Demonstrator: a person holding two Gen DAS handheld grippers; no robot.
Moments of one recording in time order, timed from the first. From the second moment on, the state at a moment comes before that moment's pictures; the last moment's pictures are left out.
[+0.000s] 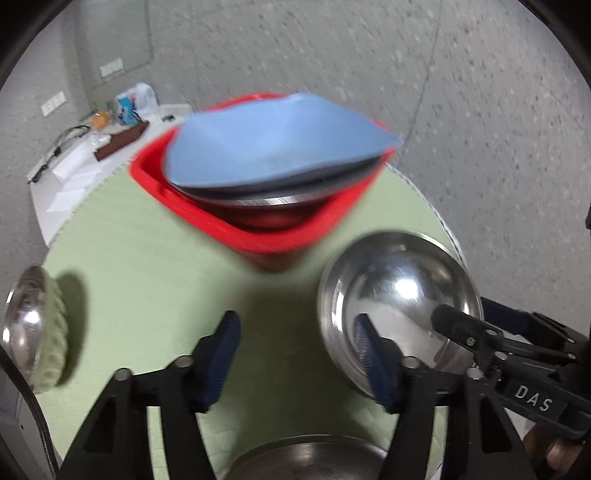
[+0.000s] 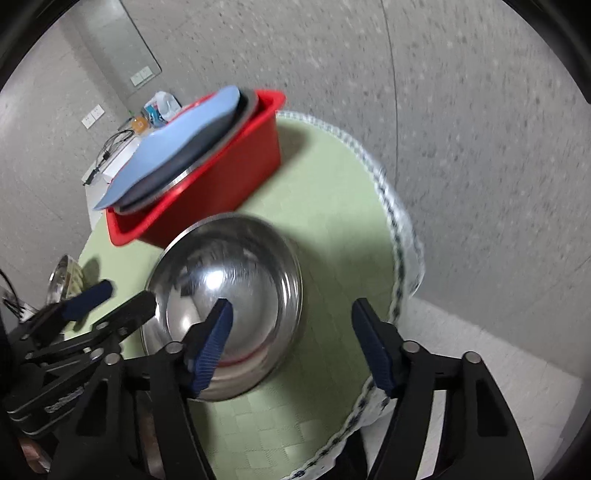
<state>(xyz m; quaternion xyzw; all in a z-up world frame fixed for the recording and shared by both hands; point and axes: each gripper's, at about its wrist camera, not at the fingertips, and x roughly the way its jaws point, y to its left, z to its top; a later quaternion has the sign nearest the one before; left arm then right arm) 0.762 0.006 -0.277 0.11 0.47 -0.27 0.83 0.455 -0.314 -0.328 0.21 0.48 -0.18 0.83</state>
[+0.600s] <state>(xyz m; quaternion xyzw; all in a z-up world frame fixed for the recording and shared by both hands) 0.736 0.010 -0.245 0.12 0.46 -0.32 0.82 0.435 -0.307 -0.301 0.24 0.46 -0.16 0.84</state>
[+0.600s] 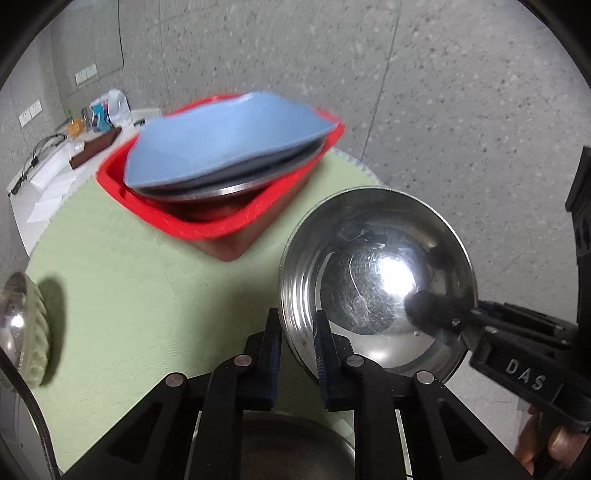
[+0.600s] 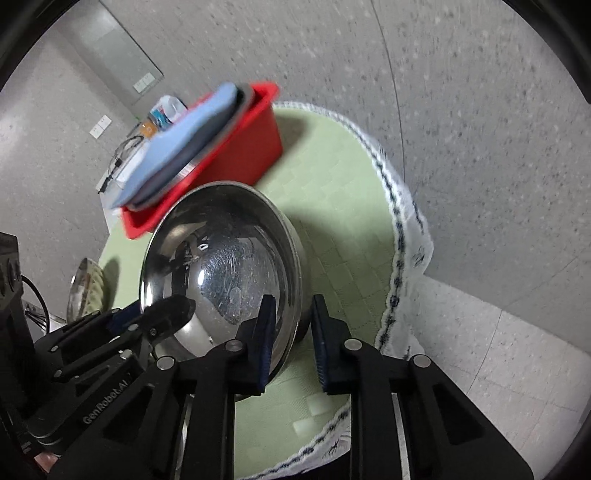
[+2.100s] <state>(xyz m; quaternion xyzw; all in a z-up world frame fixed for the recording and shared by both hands) 0.864 0.324 -0.211 -0.04 0.48 -0.01 0.88 0.691 -0.029 -0.367 0.02 0.58 0.09 0.81</state>
